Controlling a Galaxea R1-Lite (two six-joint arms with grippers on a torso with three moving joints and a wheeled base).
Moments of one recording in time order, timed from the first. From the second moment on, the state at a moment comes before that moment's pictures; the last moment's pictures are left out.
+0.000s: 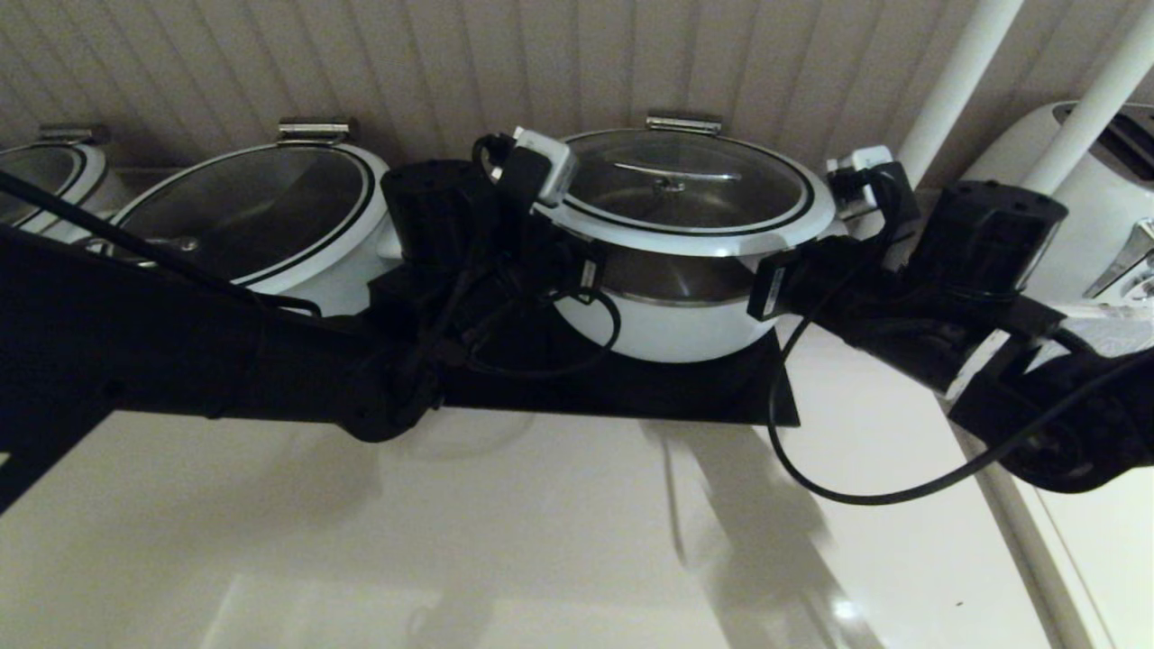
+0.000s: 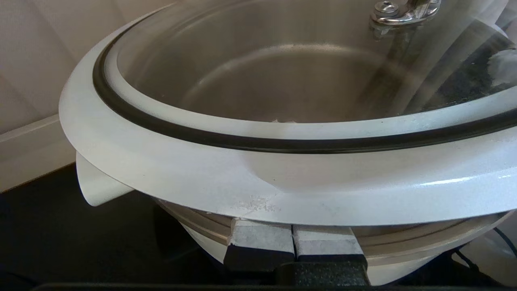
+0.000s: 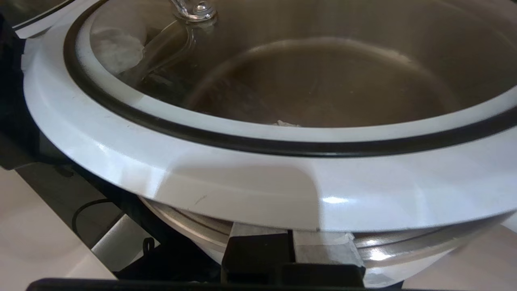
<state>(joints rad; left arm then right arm) -0.60 1.98 -1.25 -0.86 0.03 0.21 0.45 1.80 -0.96 -0.96 0.08 -0.01</state>
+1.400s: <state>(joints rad) -0.60 1.97 -1.24 -0.86 0.03 0.21 0.41 1.84 -1.02 -0.98 0.07 -0.01</state>
